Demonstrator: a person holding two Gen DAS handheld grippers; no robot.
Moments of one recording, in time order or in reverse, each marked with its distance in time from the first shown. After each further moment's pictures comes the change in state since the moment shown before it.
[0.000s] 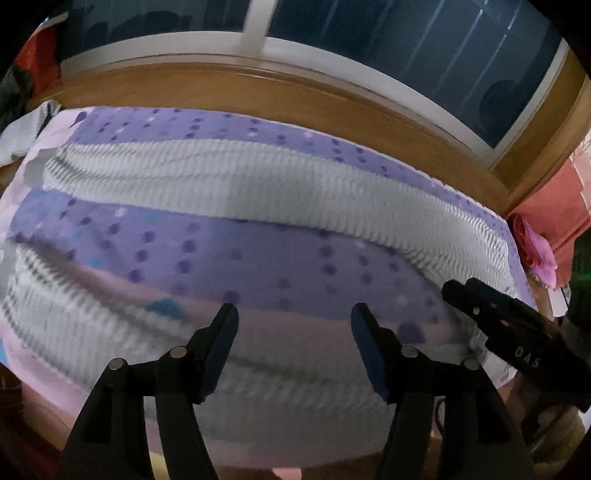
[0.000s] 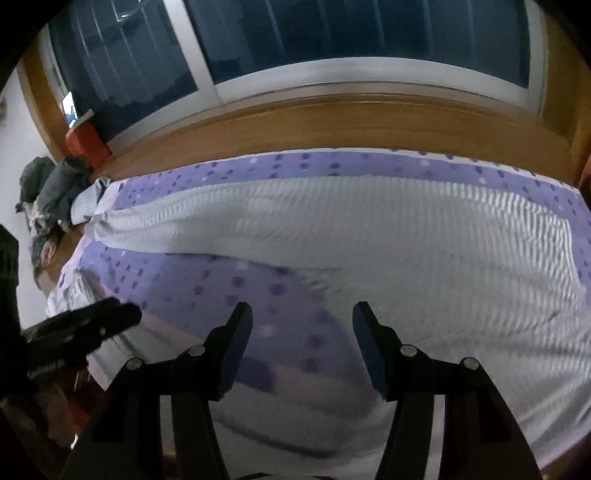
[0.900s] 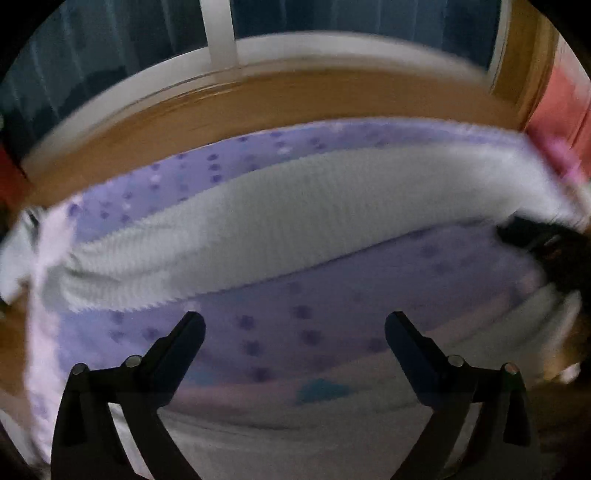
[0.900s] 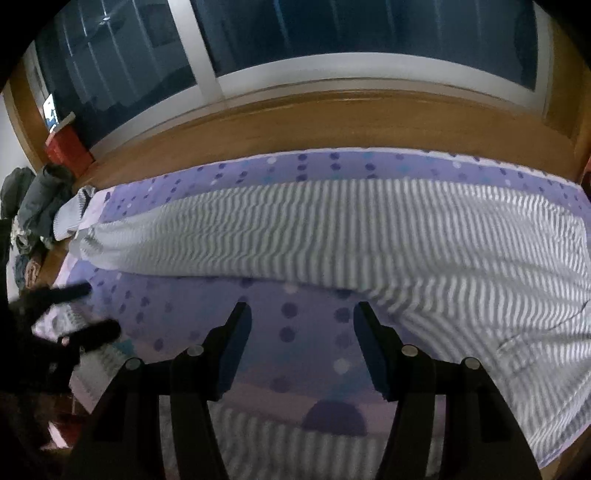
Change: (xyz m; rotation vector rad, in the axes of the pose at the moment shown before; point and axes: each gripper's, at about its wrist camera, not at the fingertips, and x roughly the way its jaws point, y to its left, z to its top) left arm 0.037 0.045 0.051 0.431 0.069 0.186; right arm 0.047 0.042 0.017 0.038 -0.007 -0.071
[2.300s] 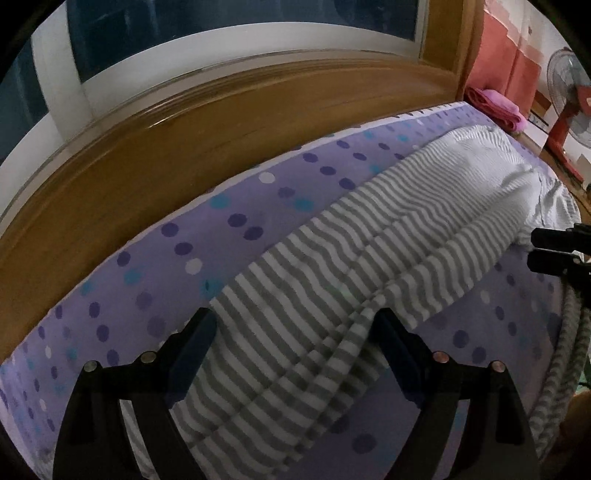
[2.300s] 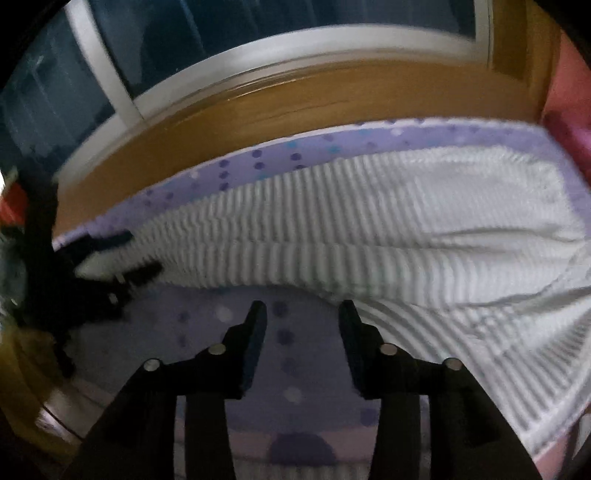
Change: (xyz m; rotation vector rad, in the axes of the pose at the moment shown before) left arm 0.099 -0.007 0.101 0.326 -0.089 -0.285; right arm 0.012 -0.034 0.000 0.185 0.028 -0.162
